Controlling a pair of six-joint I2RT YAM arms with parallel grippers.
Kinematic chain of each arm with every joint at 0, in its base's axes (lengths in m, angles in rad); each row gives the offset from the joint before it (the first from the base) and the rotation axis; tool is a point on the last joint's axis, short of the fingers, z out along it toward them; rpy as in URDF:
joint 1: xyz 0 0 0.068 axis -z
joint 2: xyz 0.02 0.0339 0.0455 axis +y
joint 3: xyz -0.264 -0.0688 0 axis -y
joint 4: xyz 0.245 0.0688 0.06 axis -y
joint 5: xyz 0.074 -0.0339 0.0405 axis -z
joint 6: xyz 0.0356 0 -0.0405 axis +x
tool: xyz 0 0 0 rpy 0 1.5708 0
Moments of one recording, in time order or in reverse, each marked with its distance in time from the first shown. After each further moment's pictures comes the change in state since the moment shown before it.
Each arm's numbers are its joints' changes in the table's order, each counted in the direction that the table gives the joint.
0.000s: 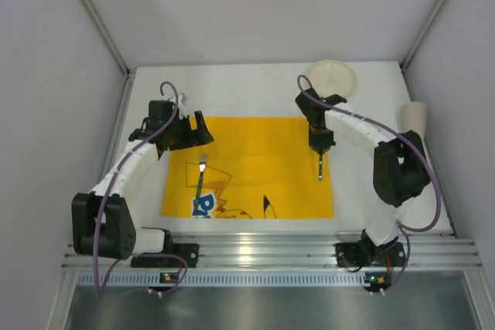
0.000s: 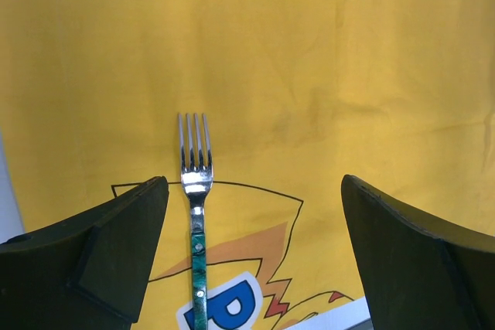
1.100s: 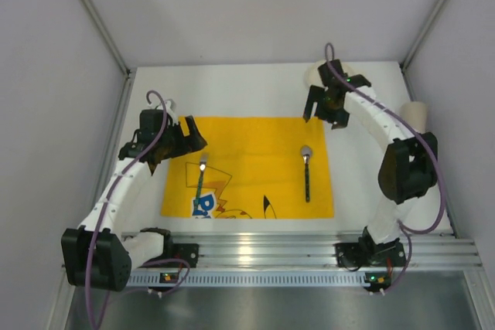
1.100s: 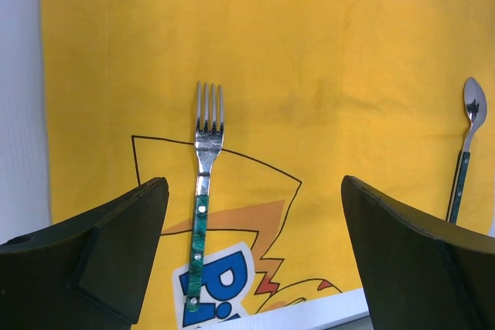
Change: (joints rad) left arm 0.000 -0.208 -0.053 -0.089 -0.104 -0.082; right arm 0.071 -0.011 0.146 0.078 -0.236 0.018
